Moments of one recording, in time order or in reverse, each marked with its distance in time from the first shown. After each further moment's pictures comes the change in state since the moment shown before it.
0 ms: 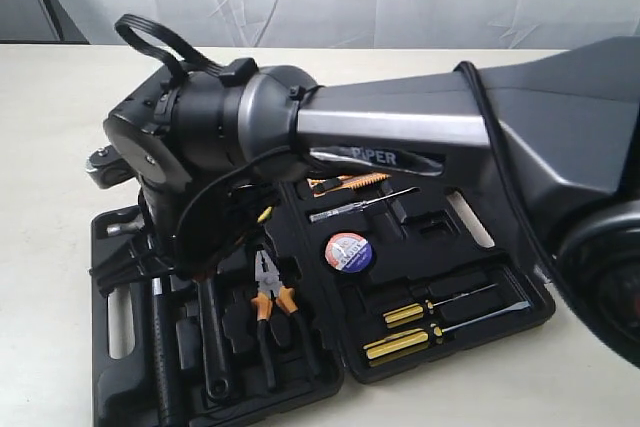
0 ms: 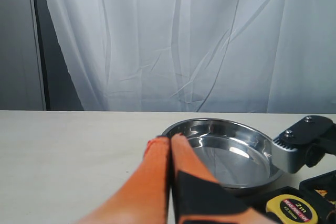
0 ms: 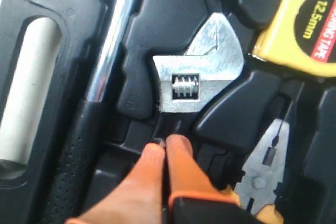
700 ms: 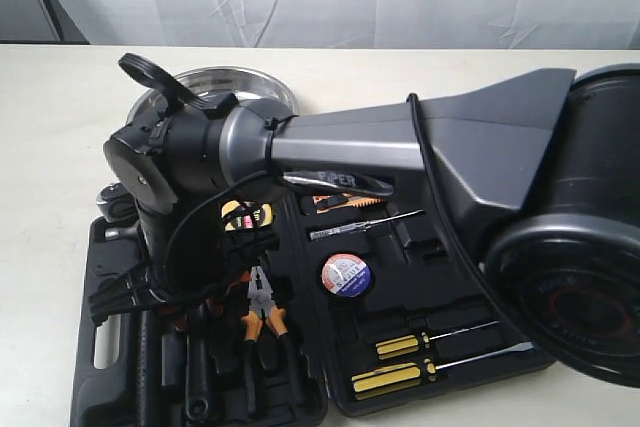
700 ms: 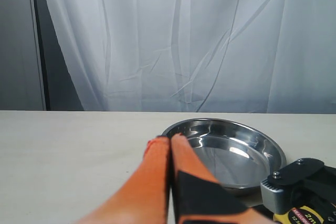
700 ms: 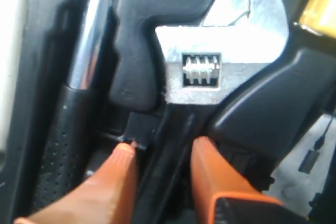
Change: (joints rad) left arm 0.000 0.000 0.000 0.000 0.000 0.000; right arm 0.000 0.095 -0.028 0.121 0.062 0.023
